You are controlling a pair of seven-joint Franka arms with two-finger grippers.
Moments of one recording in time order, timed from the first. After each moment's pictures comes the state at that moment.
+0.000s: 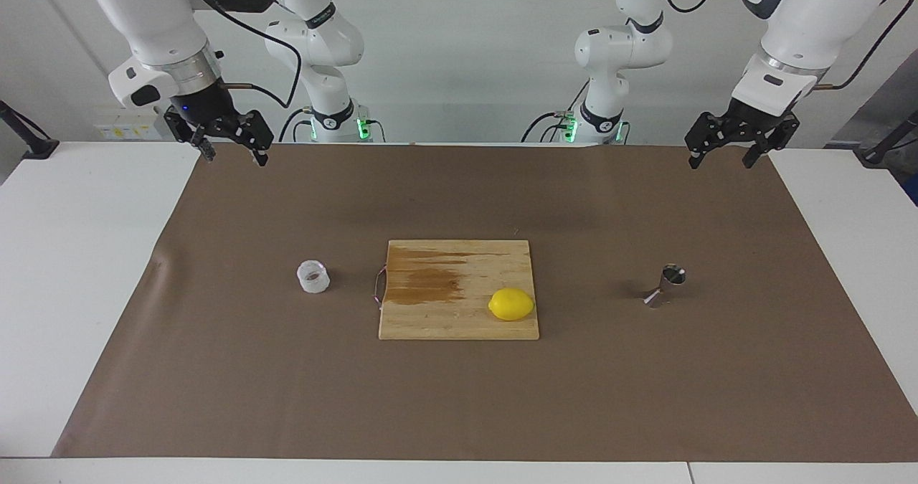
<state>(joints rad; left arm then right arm) 0.02 -0.06 -0.09 -1.63 0.00 1.59 -0.02 -0.10 -0.07 0.08 -1.67 0.01 1.59 0.11</state>
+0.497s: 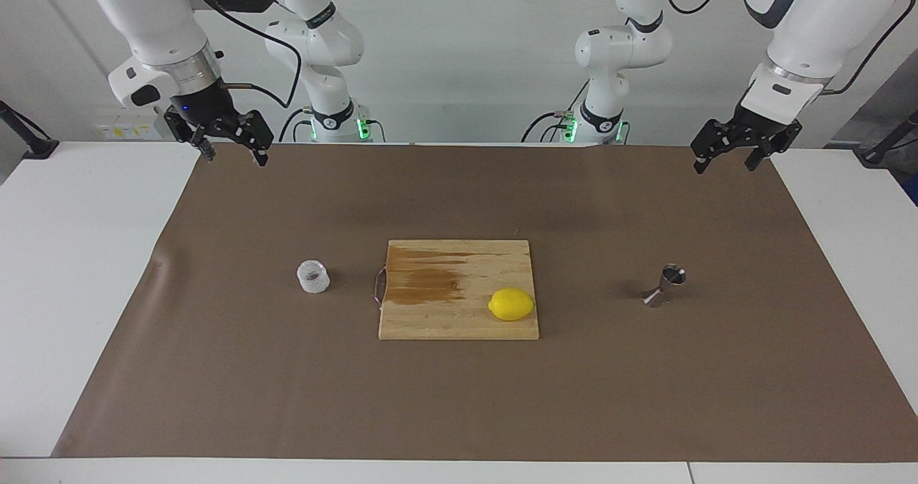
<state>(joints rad) 0.04 -0.08 -0.09 -1.70 -0.08 1.63 -0.08 -0.10 -0.07 0.08 -1.67 0.01 1.59 0.11</state>
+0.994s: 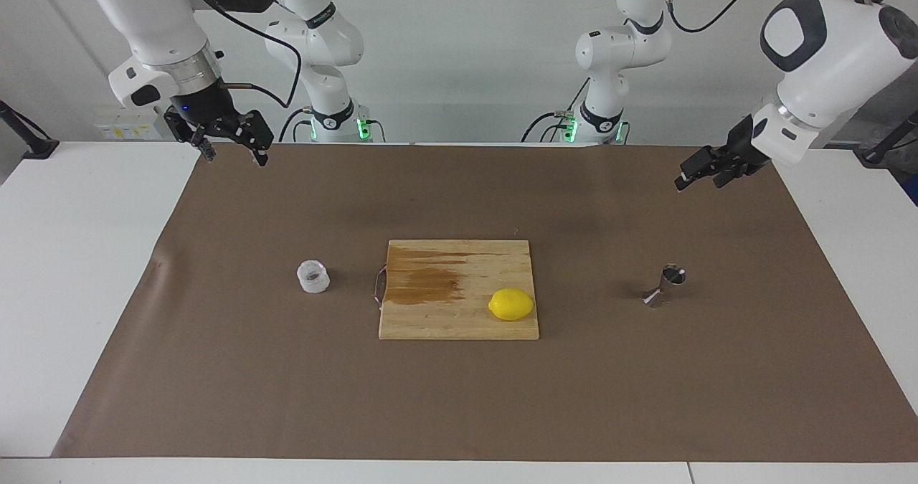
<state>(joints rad) 0.15 0.04 -0.08 -1.72 -0.26 1.54 -0.13 -0.10 -0.07 0.08 -1.67 0.01 1.59 0.11</state>
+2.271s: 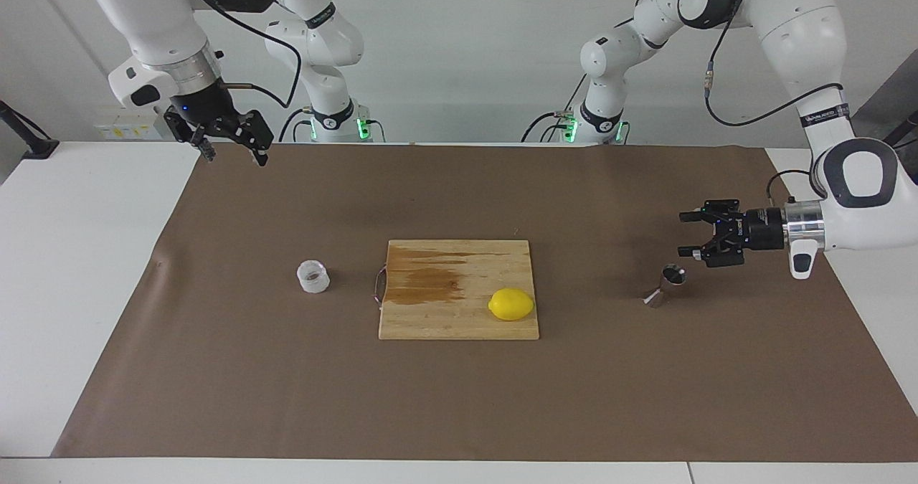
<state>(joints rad) 0.50 0.52 -0.29 -1.50 -0.72 1.41 -0.83 -0.10 -0.07 0.08 -1.67 0.01 1.59 0.11</state>
